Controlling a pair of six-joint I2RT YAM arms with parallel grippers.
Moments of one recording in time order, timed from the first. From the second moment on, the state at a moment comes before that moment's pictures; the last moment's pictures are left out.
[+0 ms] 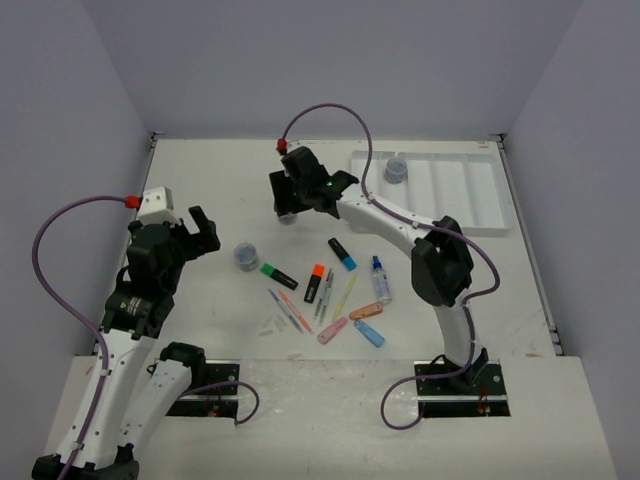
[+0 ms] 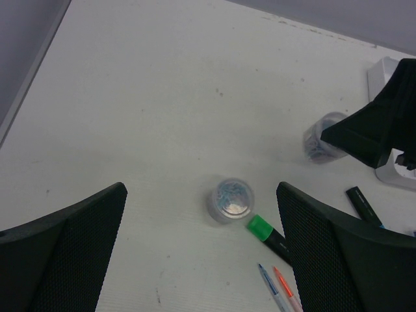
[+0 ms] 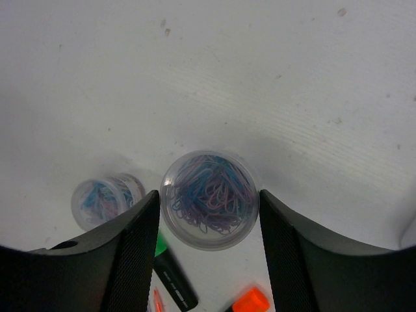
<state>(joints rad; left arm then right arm) -0.20 0.63 0.81 -0.52 -0.26 -0.32 0.80 2.13 1.90 -0.51 0.10 0.39</state>
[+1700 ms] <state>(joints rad) -0.20 0.68 0.81 -0.52 -0.28 -0.32 0.52 1.99 1.73 -0.50 0.16 0.33</state>
